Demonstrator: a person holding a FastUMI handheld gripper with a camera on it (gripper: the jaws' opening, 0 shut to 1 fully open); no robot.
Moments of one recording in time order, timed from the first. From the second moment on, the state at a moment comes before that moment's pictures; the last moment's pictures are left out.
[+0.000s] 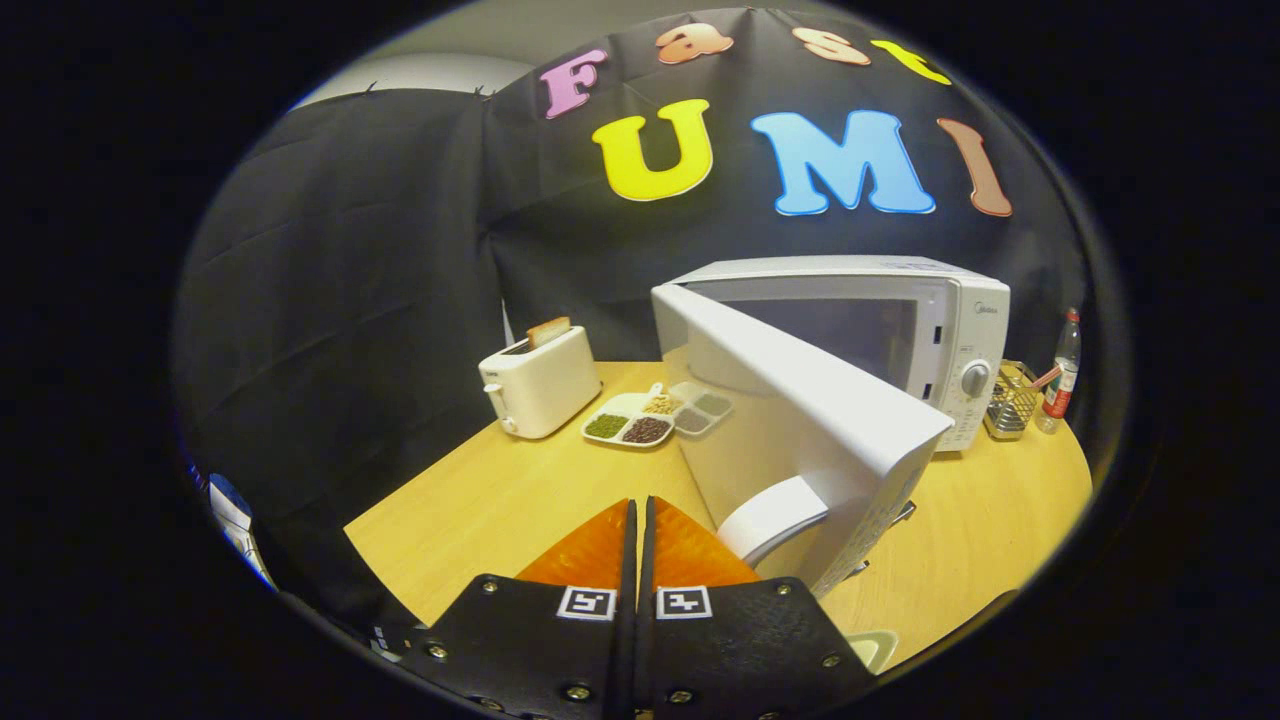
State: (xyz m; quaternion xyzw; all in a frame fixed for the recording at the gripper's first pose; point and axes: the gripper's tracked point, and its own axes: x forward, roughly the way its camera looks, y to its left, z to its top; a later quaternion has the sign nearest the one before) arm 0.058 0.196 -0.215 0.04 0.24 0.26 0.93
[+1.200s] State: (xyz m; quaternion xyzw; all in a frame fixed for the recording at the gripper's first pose) arm 0.240 0.084 -0.220 0.05 0.23 0.12 0.96
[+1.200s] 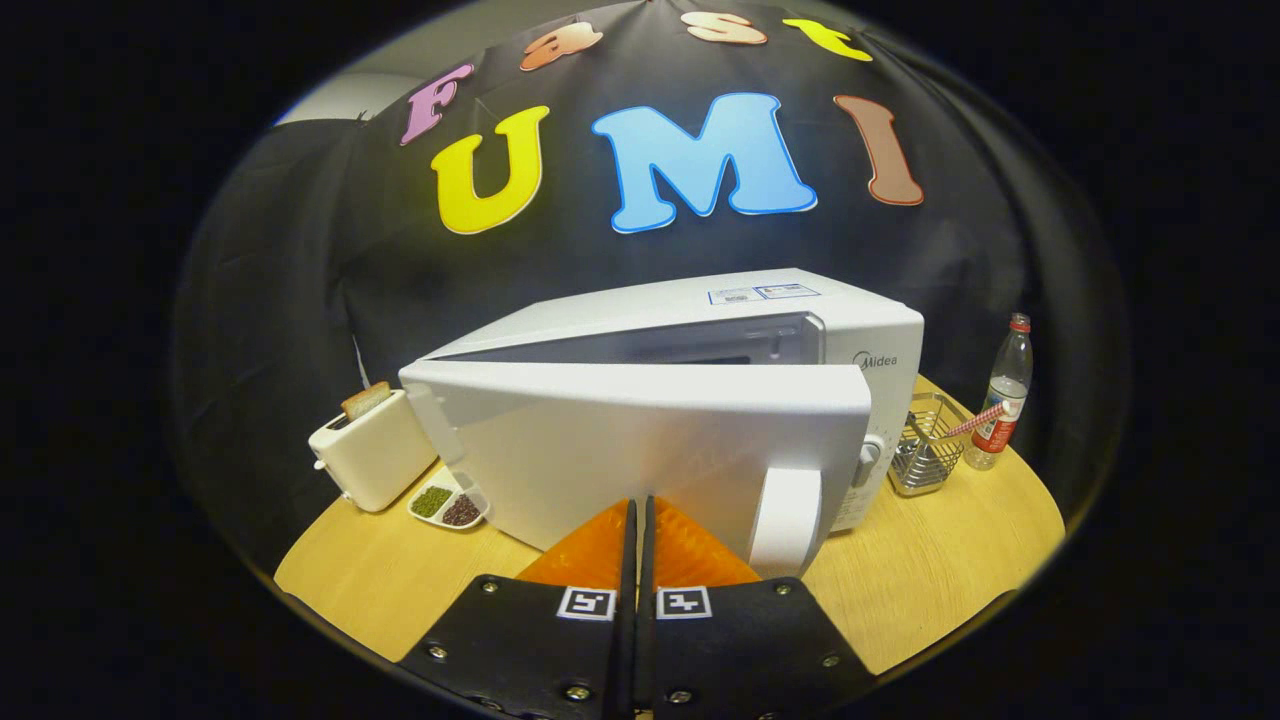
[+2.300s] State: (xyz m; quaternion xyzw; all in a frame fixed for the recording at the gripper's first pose) arm 0.245 0.078 -0.171 0.01 0.17 0.07 0.98
